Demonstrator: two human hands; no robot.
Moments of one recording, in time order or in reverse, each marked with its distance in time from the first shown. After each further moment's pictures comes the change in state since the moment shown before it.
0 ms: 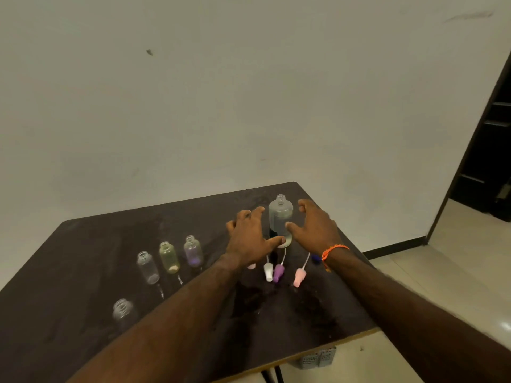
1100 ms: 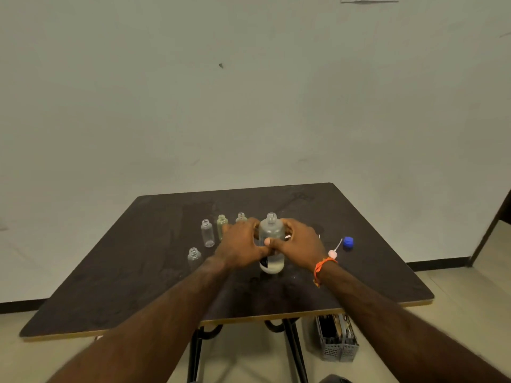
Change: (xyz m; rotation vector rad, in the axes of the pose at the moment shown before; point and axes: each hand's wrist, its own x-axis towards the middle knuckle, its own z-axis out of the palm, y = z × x) left_hand -0.135 -0.054 -0.092 -0.067 0.056 -0.024; right_hand -0.116 -0.090 0.034 0.281 -0.246 -0.193
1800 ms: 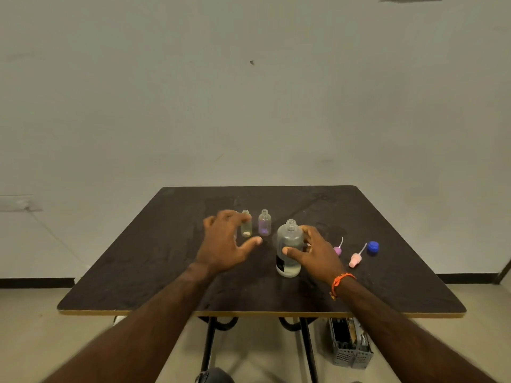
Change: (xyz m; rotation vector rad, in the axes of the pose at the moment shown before) left_hand -0.047 -0.071 -0.039 0.092 0.319 0.099; right_hand -0.010 0.014 0.032 0.155 -0.063 0.012
